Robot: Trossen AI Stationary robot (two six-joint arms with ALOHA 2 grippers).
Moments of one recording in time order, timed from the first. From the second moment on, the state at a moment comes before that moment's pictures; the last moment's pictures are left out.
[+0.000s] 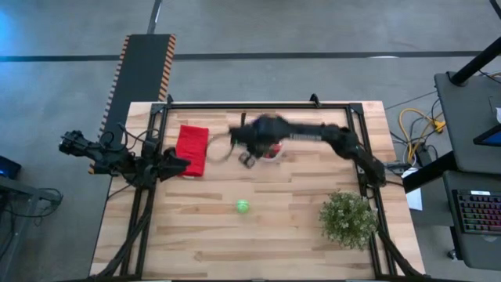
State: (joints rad) left arm -0.39 0.35 0.41 0.02 -0.35 -0.78; right arm -0.07 2.24 2.22 -1.39 0.23 0.60
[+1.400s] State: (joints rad) left arm -0.39 0.38 0.41 0.01 -0.34 -0.78; right arm 0.02 2.25 2.18 -1.32 0.03 0.29
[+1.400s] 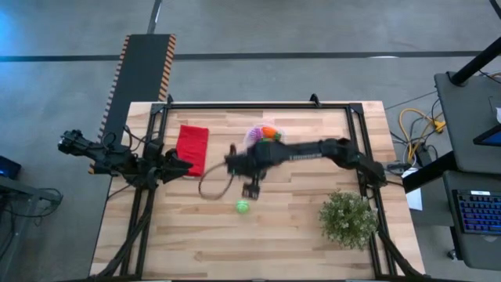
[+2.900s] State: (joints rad) left arm -0.40 0.23 0.41 -0.02 -0.27 -0.74; right arm 0.20 2.39 2.01 -0.93 0.00 0.36
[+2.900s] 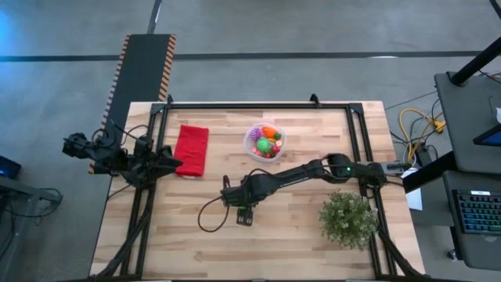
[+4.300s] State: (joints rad) left arm -0.39 0.23 0.41 -0.05 -0.27 -0.72; right arm -0.24 2.15 1.86 -1.27 0.17 0.45
